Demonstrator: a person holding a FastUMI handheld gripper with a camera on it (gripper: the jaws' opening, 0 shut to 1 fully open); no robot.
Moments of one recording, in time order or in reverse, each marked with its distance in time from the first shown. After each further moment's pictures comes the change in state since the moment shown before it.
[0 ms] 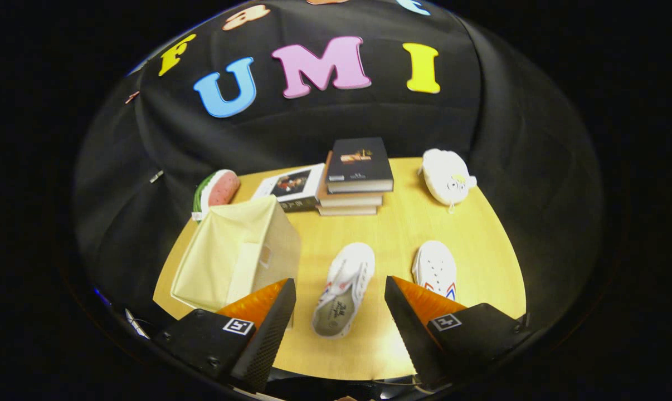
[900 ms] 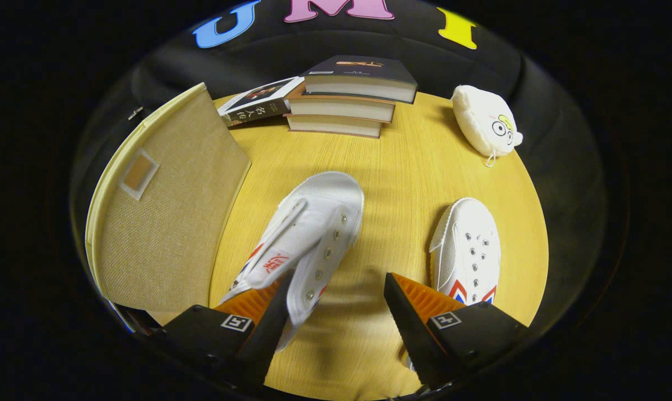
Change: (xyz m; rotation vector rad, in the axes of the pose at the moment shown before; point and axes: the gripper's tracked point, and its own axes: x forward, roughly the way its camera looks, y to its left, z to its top) arm 0.149 -0.043 -0.075 -0.141 0.268 -0.024
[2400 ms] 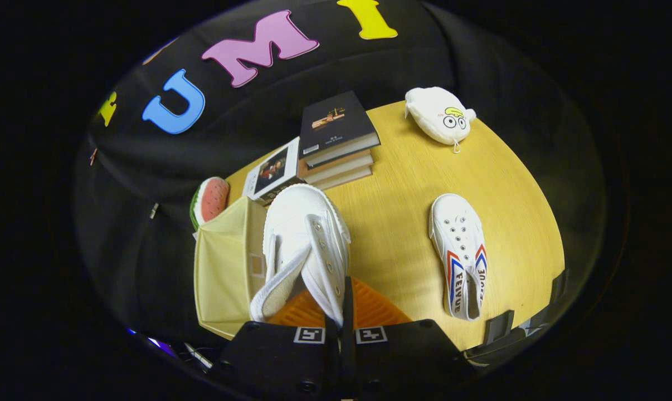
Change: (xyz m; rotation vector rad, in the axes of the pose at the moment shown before) arm -0.160 0.048 0.077 0.457 -0.121 0.166
